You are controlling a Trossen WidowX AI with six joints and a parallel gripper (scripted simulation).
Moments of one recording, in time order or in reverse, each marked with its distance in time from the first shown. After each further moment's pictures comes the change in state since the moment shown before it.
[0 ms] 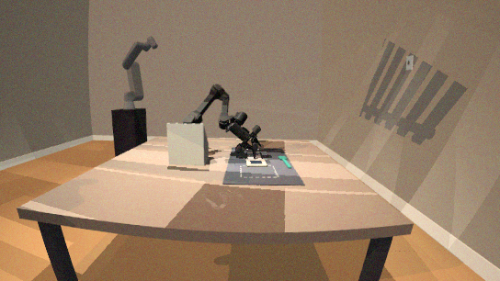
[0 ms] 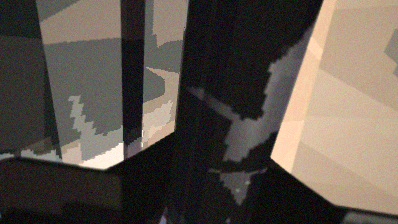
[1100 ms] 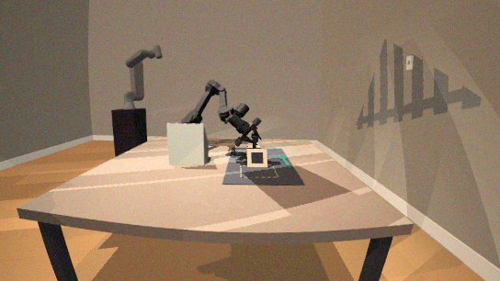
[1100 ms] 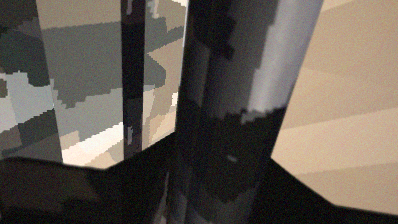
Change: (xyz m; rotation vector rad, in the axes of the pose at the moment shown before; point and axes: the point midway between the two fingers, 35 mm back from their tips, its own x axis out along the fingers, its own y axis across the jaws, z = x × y) arm -0.036 -0.038 -0.040 -0.072 0.082 0.008
